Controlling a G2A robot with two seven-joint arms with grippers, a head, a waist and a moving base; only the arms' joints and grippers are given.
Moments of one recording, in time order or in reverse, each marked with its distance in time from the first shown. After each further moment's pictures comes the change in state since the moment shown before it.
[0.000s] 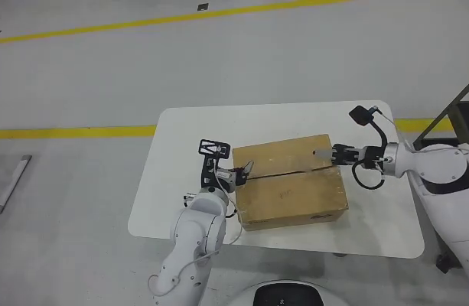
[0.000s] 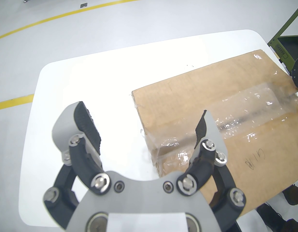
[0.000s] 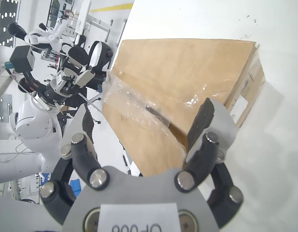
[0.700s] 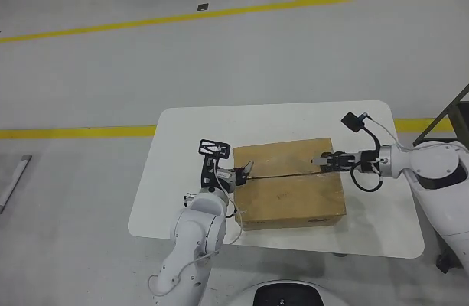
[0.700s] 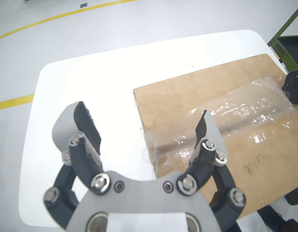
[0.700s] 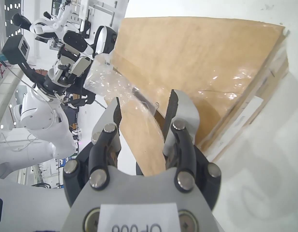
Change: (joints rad) left arm 0.000 0.000 0.000 0.000 0.000 0.000 0.000; right arm 0.050 0.013 -0.068 0.093 0.050 -0.013 0.074
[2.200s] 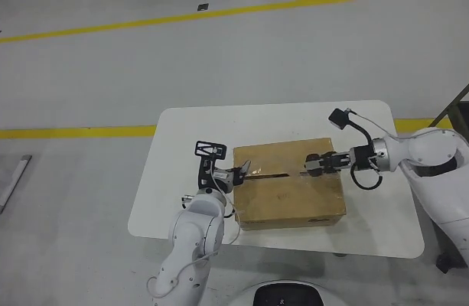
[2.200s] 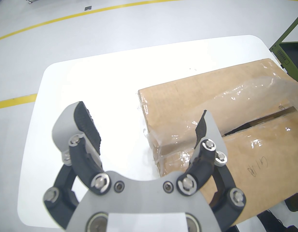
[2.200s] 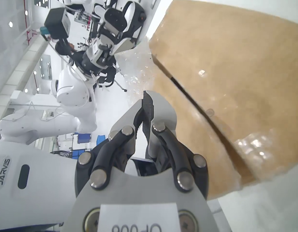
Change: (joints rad) left arm 0.016 0.001 -0.014 -0.002 -0.001 0.012 0.039; right arm 0.097 0.017 -0.083 0.007 0.214 -0.026 0.201
